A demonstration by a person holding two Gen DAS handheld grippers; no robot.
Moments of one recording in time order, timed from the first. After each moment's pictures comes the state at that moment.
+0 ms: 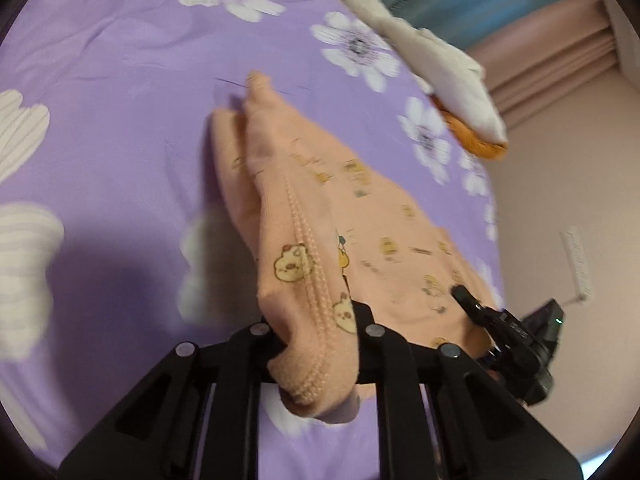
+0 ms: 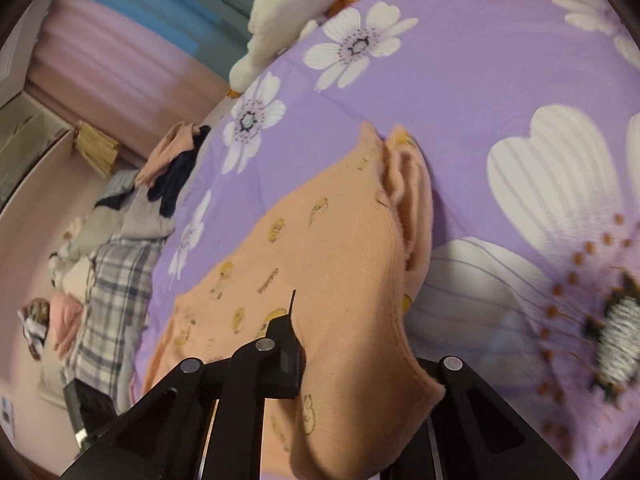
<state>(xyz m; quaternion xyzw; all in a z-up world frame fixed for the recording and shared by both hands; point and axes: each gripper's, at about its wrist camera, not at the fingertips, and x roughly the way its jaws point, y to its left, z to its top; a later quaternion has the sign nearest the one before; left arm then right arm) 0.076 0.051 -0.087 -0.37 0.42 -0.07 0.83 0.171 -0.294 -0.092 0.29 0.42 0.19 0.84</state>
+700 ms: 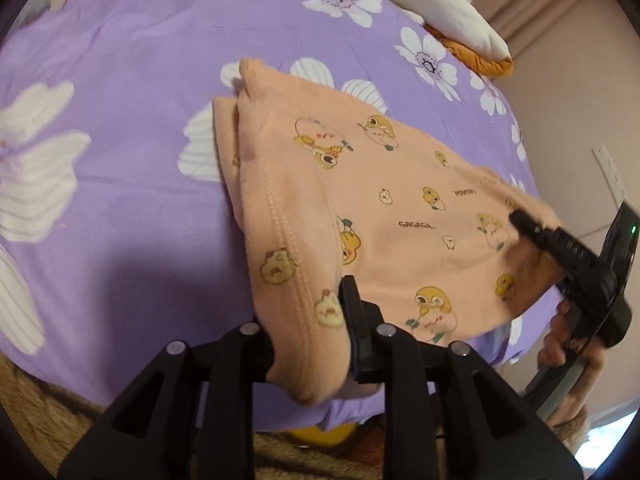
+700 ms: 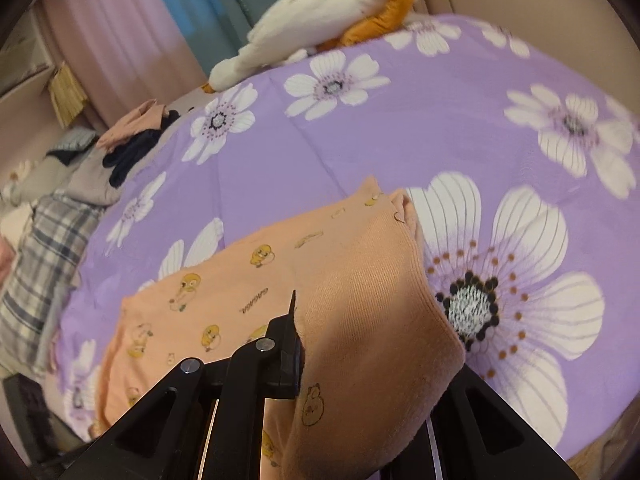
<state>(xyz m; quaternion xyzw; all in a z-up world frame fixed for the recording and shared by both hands) 0.031 -0.002 -0.093 -0.23 0.49 -0.05 0.84 0.125 -0.295 -0.052 0.12 0.40 0.08 0.91</state>
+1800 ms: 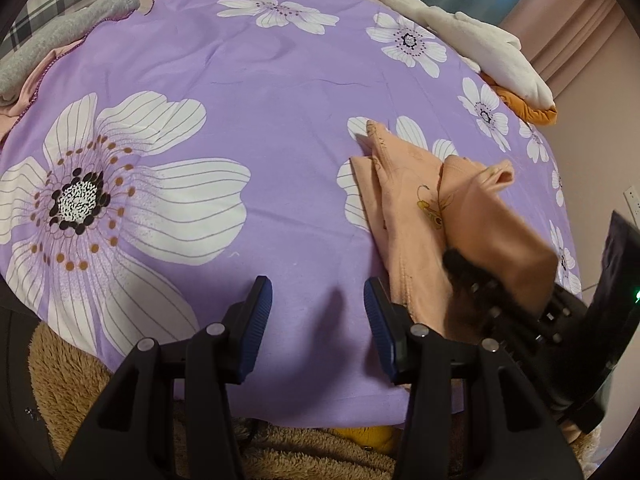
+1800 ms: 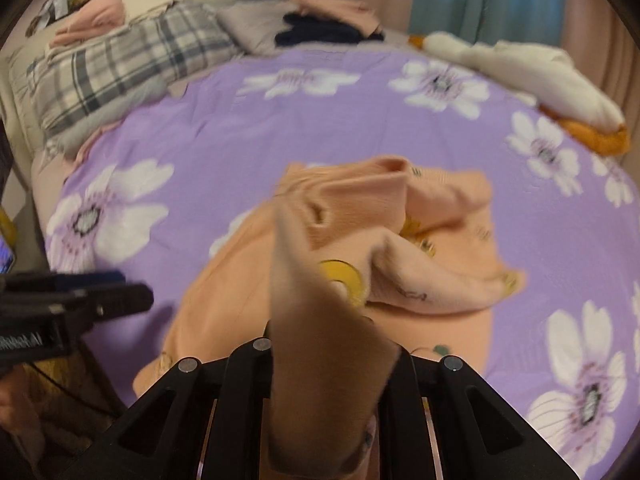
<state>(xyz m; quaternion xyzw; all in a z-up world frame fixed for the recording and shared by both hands) 0.001 0.073 -0.086 -0.25 0.46 0.05 0.85 0.088 -0.097 -0.082 -0.18 0.40 0.29 0.85</state>
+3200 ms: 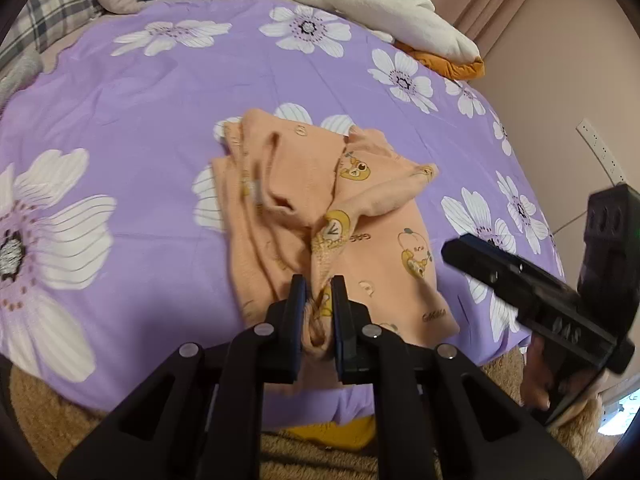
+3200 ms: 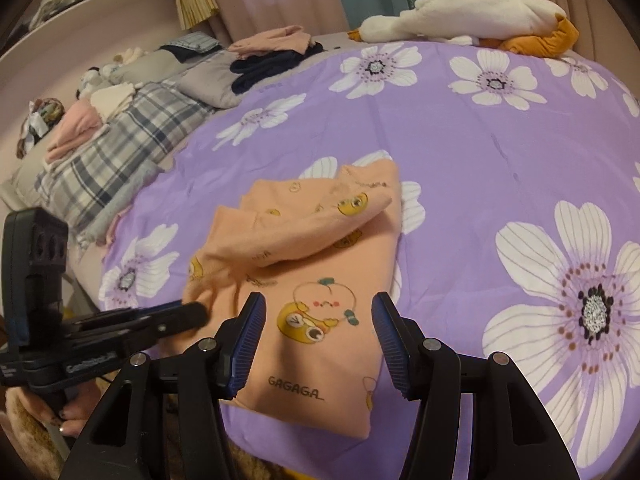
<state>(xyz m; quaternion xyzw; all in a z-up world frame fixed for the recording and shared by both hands) 0.012 0.003 -0.066 -0.18 0.45 -0.06 0.87 0.085 -0.202 -0.051 0.02 0.41 0.30 0.86</state>
